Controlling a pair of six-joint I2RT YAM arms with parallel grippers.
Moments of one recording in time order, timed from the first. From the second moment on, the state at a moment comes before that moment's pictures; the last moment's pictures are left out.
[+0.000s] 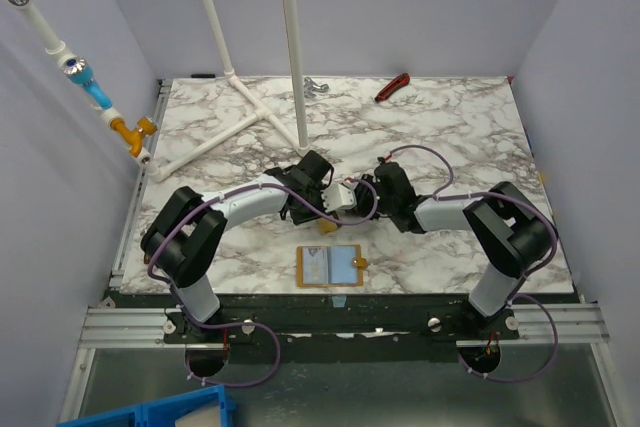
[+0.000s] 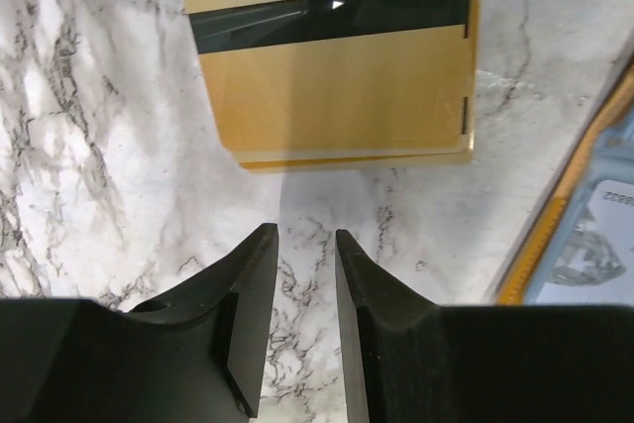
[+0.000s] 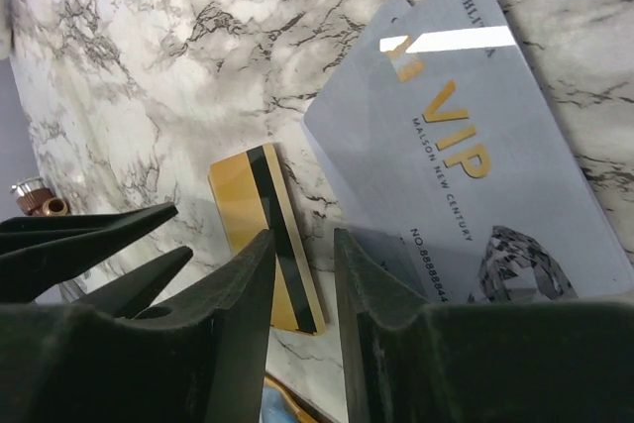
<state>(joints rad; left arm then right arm) -0.72 1.69 1.04 -0.51 0.11 0.66 0.62 1.72 0.68 0.38 -0.14 0.92</state>
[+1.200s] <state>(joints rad) -0.70 1.68 1.02 -0.41 0.11 0.66 0.66 1.77 0.80 0.31 -0.15 0.89</state>
